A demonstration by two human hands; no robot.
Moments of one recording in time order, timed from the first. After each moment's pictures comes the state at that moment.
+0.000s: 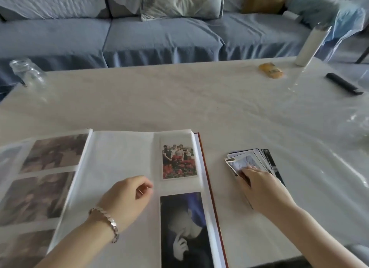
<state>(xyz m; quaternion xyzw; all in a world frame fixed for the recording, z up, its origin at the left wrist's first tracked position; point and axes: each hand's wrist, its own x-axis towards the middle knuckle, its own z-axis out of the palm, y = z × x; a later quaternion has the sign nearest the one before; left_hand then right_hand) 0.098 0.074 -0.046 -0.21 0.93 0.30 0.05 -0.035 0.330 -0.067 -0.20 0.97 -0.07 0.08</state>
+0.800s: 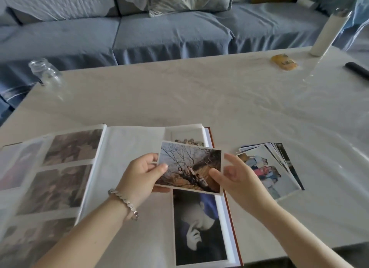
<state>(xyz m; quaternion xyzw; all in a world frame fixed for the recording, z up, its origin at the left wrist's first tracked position) 0.084 0.088 -0.025 -0.29 0.76 0.58 -0.02 0.007 0.277 -0.043 -0.15 0.83 -0.47 0.24</state>
